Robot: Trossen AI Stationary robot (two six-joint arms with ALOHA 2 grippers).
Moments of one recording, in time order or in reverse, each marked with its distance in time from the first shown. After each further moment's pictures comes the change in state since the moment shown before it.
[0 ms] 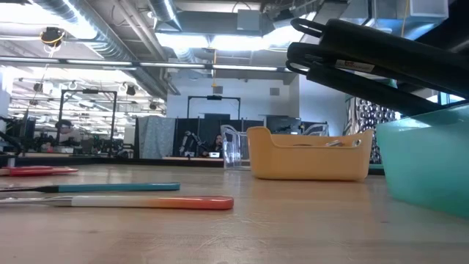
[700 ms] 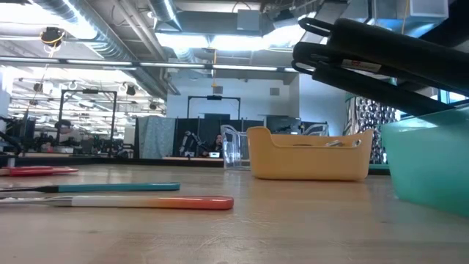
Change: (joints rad) left arm 0.003 0.000 0.000 0.000 0.009 -0.039; right arm 0.016 0.189 -0.011 0.250 -0.063 0.052
